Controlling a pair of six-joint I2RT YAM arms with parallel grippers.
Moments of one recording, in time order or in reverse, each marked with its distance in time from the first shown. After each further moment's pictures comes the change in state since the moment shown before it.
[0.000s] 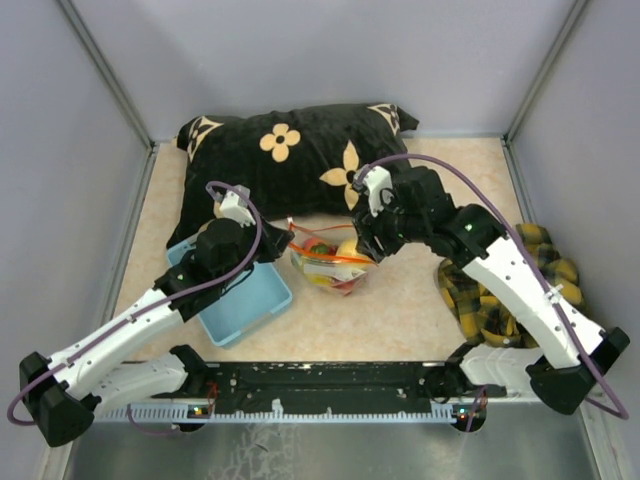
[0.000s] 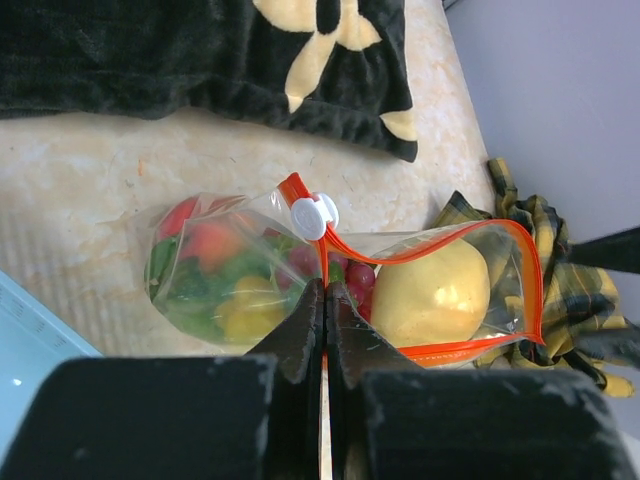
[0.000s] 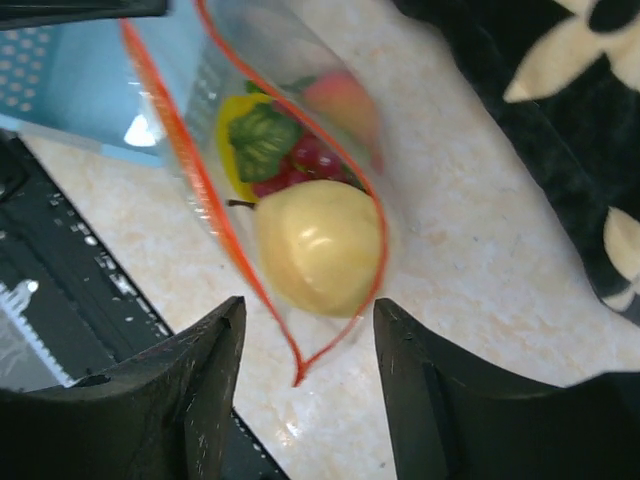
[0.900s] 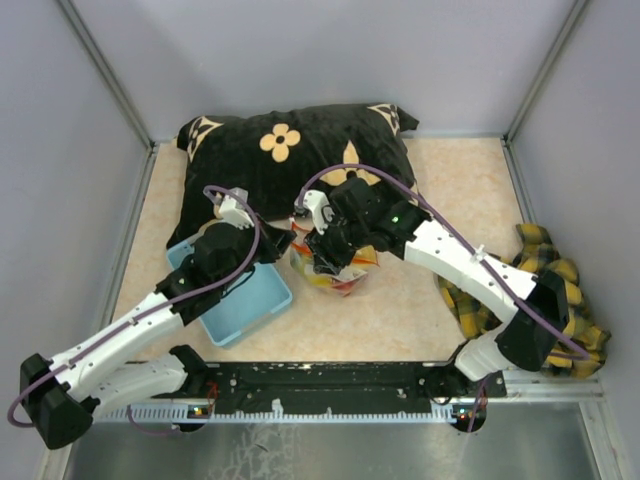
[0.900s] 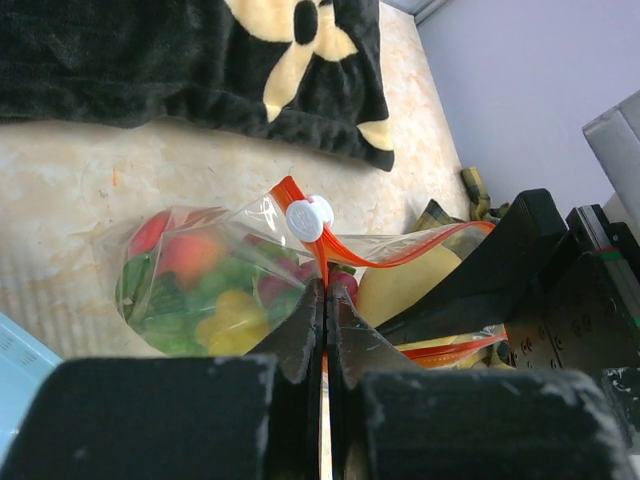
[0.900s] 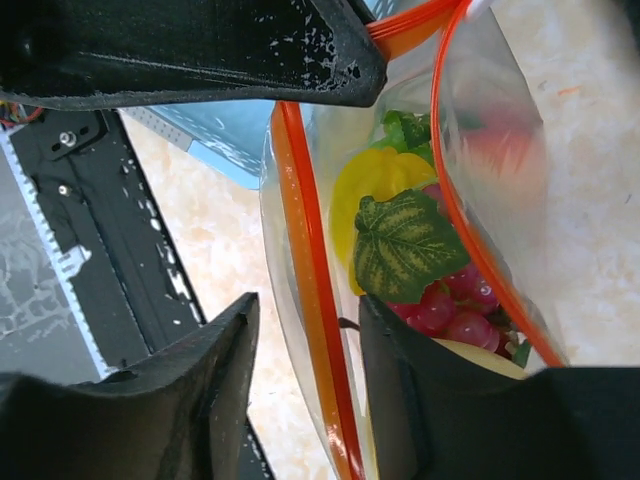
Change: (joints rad) left arm 0.000 -0.013 -0.049 0.091 0.023 -0.024; right arm 0.169 0.269 -0.016 0.188 -0.189 -0.035
